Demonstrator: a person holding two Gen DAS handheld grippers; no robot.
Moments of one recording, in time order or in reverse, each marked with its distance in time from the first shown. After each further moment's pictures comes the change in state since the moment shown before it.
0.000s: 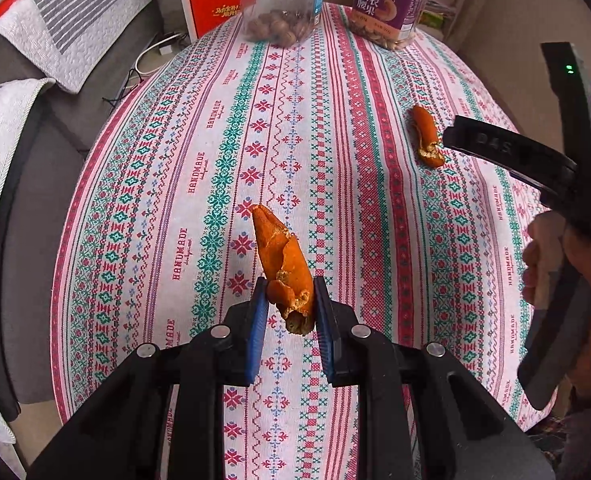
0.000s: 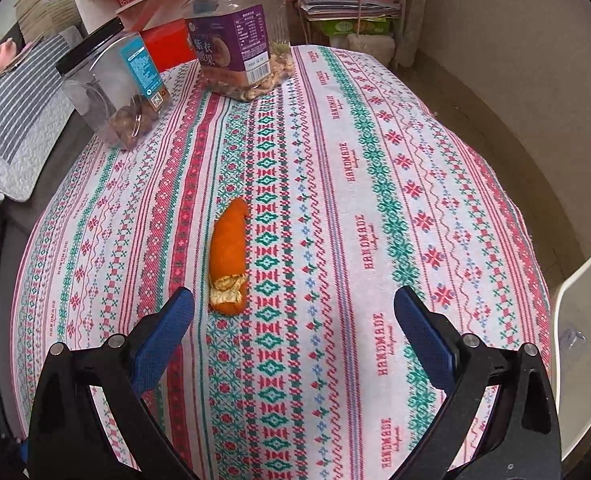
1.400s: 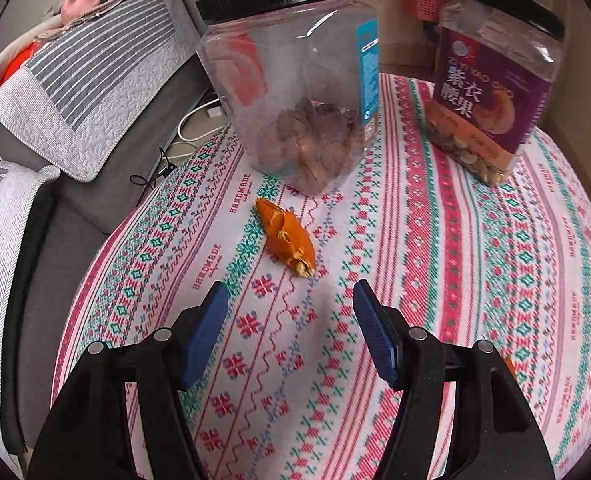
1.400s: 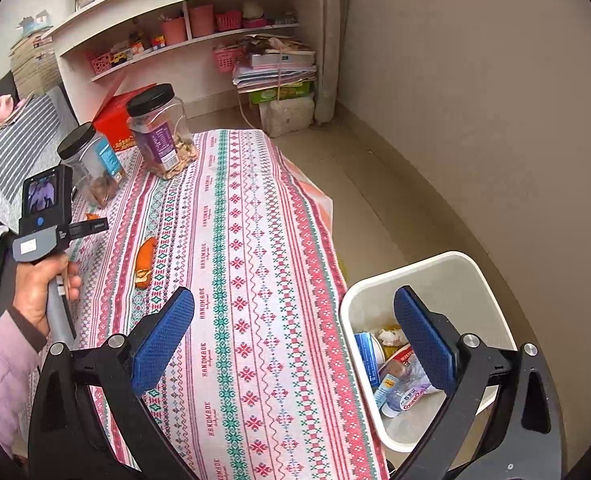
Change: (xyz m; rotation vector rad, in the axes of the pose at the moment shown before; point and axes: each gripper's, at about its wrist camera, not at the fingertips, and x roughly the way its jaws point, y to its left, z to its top) left arm 0.108 -0.032 0.197 -0.101 -0.174 0.300; right arm -0.172 -0.140 -0.037 0.057 -0.176 -0.110
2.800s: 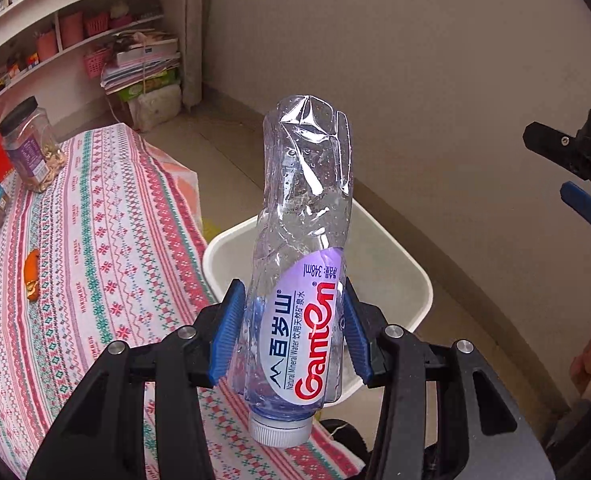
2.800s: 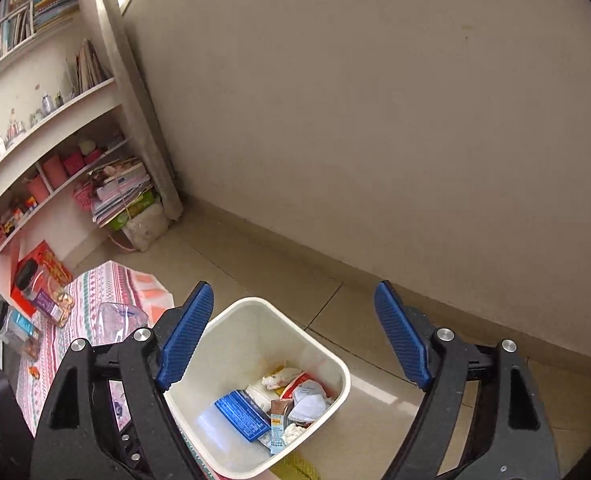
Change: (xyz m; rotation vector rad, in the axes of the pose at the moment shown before) left arm -0.319 -0.262 -0.234 0.546 -0.100 -0.747; right arm -0.106 -0.251 -0.058 0.539 -0.294 -0.283
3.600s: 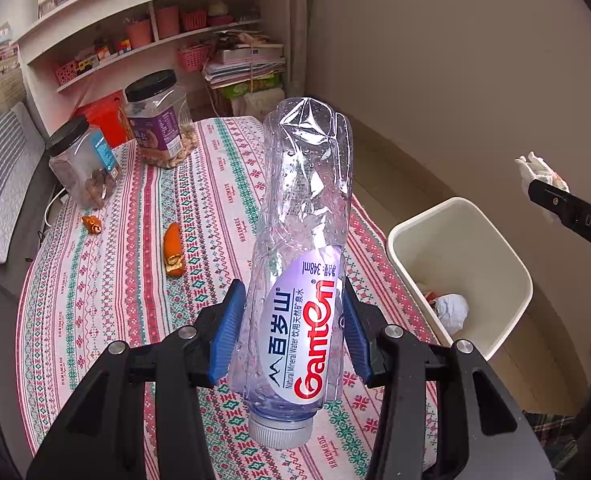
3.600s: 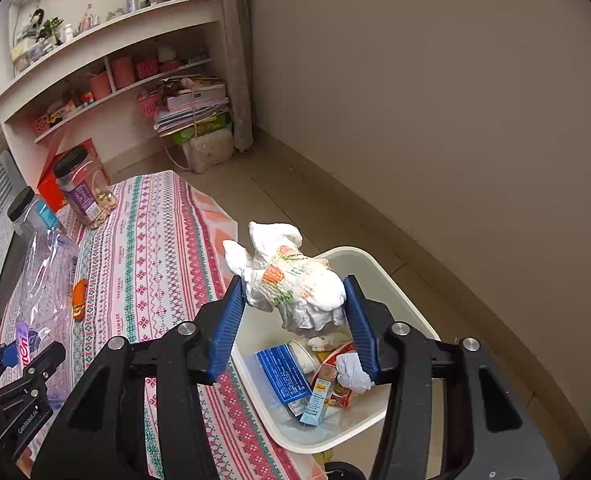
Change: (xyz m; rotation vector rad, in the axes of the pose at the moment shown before) left arm -0.065 0.151 -0.035 -0.081 -0.048 0.249; right arm 0.023 0.119 -0.052 -0.309 0.160 0.118
